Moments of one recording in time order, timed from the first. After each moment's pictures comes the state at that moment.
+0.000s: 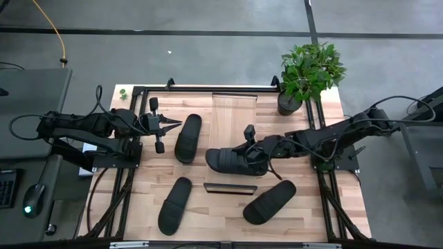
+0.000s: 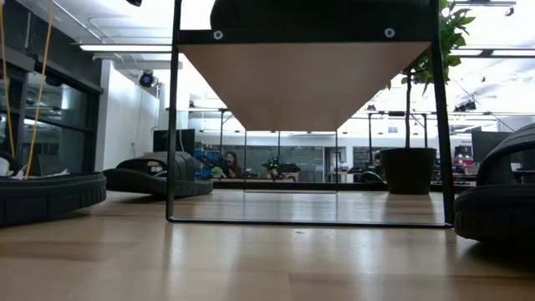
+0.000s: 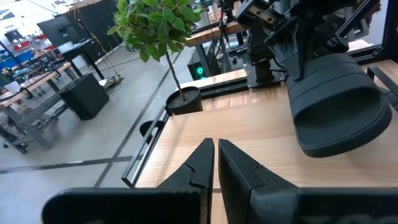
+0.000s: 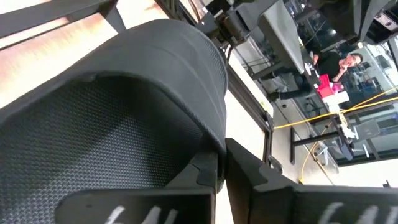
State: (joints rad) left arm 0.00 0.71 0.78 -0.30 -0.37 0.28; right arm 0.25 1.37 1.03 -0.13 0.33 -0.77
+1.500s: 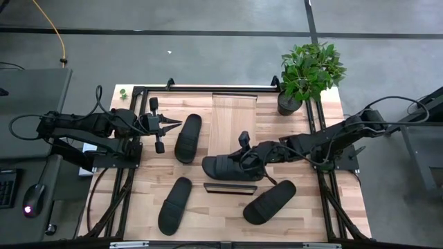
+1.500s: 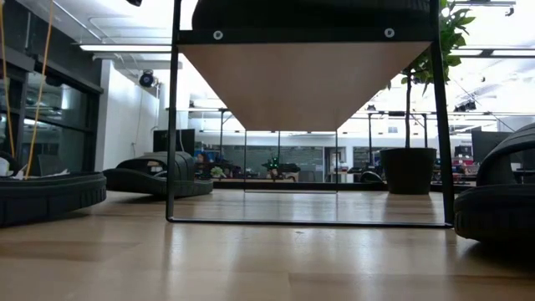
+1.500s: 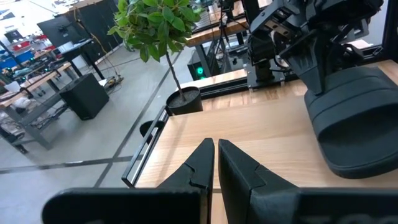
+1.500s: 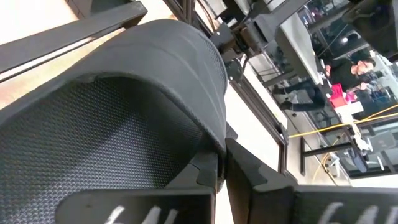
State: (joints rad) left arm 0.00 0.71 0.78 -0.30 -0.37 0.28; right arm 0.28 1.44 1.03 -0.06 0.30 -0.76
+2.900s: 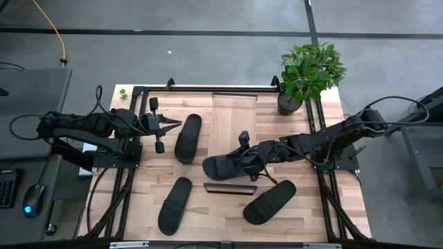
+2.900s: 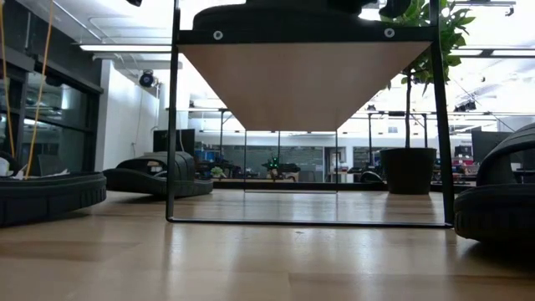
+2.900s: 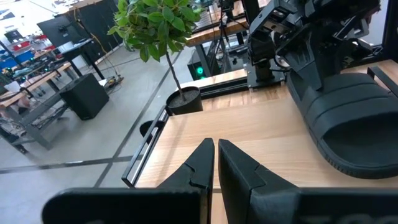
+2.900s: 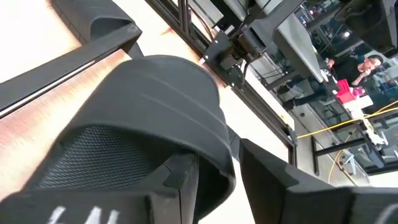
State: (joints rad) left arm 0.00 0.71 0.78 -0.30 -0.37 0.28; right arm 0.28 1.44 1.03 -0.03 0.27 -0.68
